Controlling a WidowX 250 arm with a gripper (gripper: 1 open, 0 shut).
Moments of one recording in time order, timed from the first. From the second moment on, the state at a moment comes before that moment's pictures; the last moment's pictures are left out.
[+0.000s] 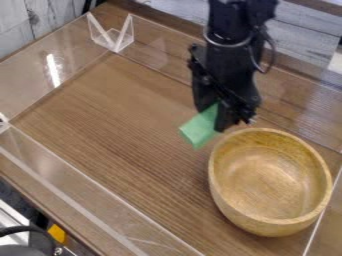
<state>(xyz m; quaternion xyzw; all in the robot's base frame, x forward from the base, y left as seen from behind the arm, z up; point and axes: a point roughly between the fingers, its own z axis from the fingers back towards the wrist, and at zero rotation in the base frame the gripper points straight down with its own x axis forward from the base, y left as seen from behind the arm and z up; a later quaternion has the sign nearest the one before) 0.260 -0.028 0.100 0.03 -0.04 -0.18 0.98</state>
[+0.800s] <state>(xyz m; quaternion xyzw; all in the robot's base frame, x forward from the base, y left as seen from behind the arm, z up) 0.272 0.000 0.086 0.07 -0.02 -0.15 0.99</state>
